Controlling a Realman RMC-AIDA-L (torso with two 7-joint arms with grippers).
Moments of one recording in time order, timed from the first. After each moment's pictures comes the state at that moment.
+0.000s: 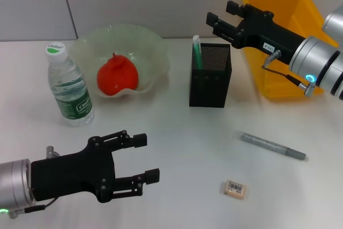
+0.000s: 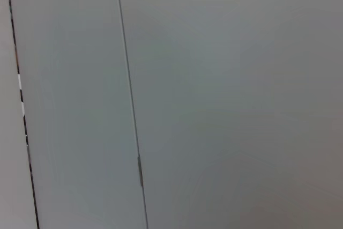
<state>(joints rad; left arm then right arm) -0.42 -2.07 0.81 0.48 1.80 1.72 -1.07 0.77 2.08 2.50 0.26 1.70 -1.11 0.92</state>
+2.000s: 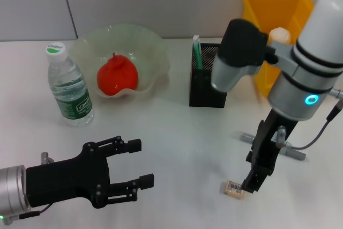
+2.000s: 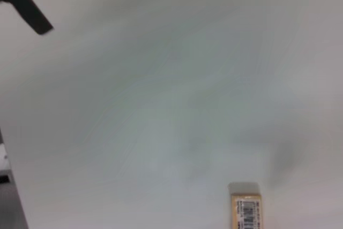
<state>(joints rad) -0.40 -2.06 0.81 0.48 1.81 1.71 -1.06 0.97 2.08 1.74 1.03 0.54 -1.80 2.37</state>
